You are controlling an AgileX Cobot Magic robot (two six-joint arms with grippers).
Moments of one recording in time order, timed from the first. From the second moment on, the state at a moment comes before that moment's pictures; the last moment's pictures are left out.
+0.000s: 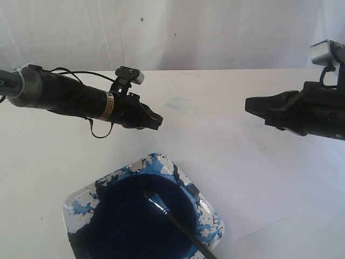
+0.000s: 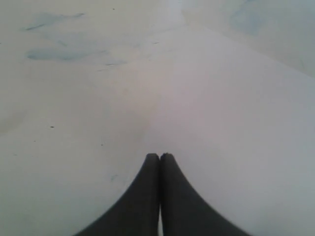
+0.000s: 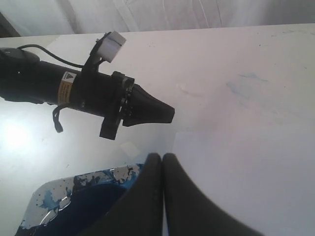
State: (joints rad) left arm -0.39 2.13 -1.38 1.67 -0.58 -1.56; right arm 0.09 1.39 -0.62 -1.38 -0.85 1.32
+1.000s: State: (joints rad) left arm -0.40 2.23 -1.40 1.67 -0.63 -1.62; right arm 0.09 1.39 -0.62 -1.38 -0.84 1.32
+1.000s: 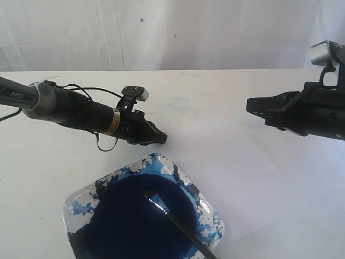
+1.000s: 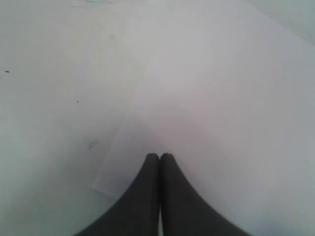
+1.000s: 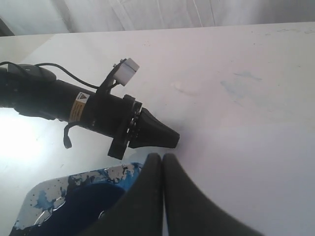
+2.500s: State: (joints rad) left arm -0.40 2.23 -1.40 1.67 -0.63 -1.62; right arm 0.31 1.23 -0.70 -1.72 -1.16 1.58
